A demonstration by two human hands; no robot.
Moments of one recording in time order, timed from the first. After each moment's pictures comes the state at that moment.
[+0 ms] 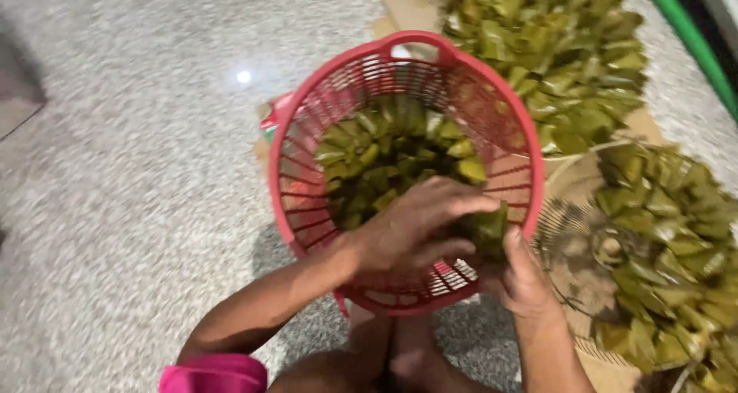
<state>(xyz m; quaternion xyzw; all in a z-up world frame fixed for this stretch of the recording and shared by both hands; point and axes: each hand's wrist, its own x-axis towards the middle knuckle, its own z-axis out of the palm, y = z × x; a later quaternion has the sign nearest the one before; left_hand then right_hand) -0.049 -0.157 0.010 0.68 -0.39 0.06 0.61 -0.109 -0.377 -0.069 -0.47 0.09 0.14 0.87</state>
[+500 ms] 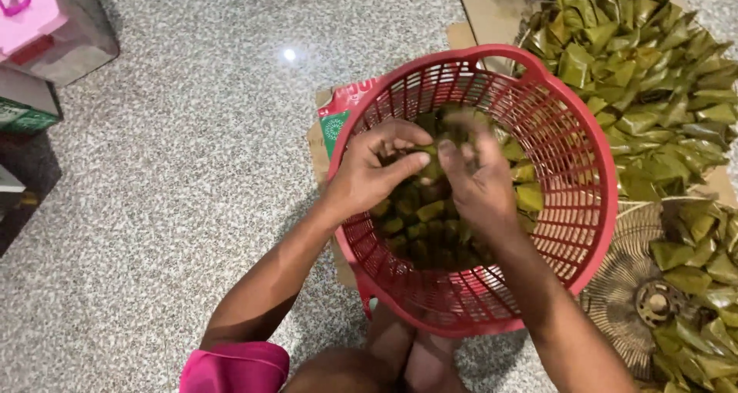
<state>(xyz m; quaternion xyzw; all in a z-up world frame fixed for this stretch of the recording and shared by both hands) -0.014 -0.042 -0.043 0.66 -0.11 0.08 0.74 0.010 -0.231 -0.004 -0.76 -0.09 0.13 0.64</state>
